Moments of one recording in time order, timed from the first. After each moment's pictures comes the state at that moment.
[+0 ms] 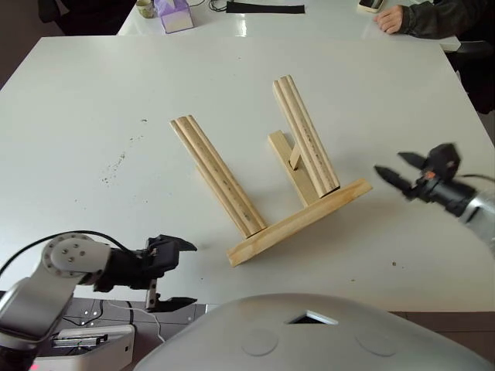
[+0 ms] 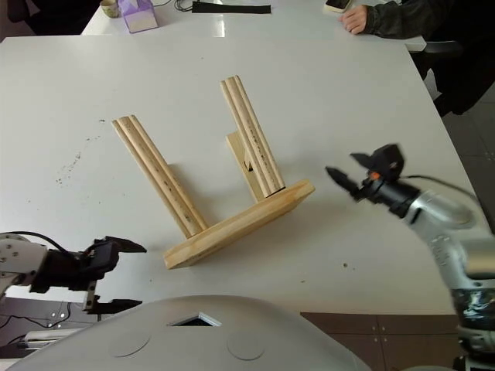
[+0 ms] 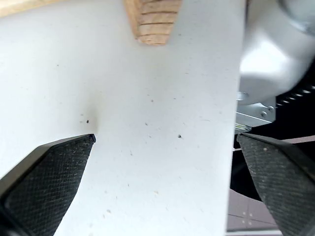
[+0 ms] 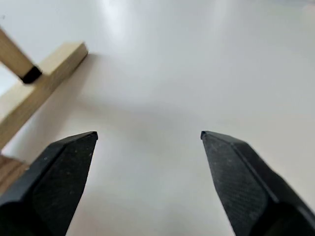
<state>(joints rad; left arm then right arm) 0.53 0.95 0.02 -0.54 -0.20 0.32 -1.18 0.28 -0.81 0.04 -0.19 0.52 0.24 0.56</state>
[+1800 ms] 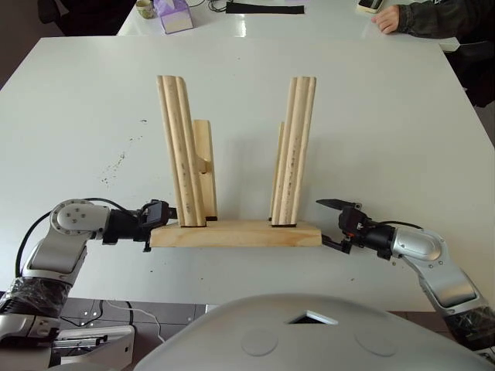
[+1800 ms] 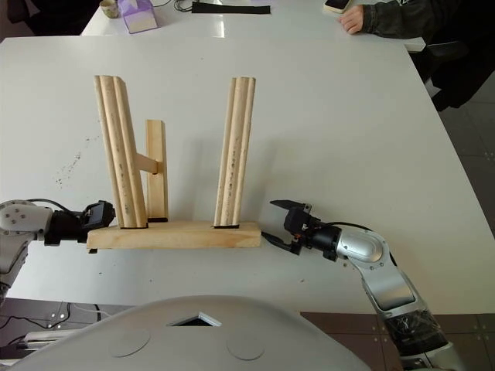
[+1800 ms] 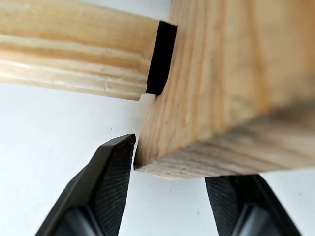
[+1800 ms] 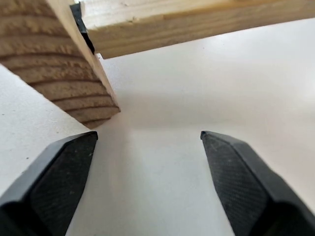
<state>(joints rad) 0.16 0.90 -0.05 0.00 -0.31 -0.07 -1.38 0.32 -0.66 0.22 -0.24 0.12 -0.04 0.81</state>
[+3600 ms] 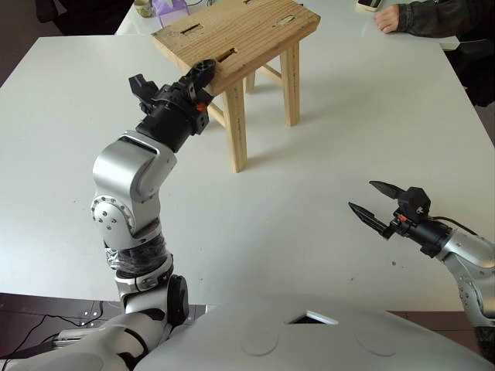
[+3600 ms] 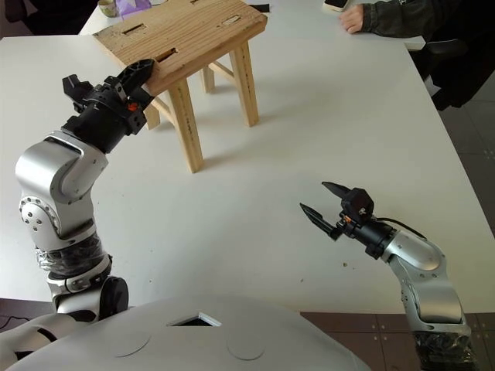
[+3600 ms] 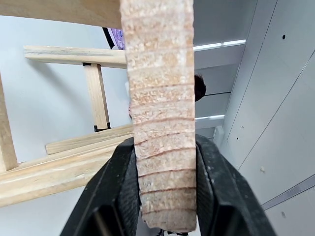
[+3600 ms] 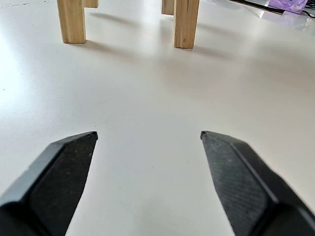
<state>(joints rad) -0.23 0.17 0.22 -0.51 -1.98 0.46 0.80 0.45 -0.62 -0.14 -0.27 0.35 0.08 0.79</state>
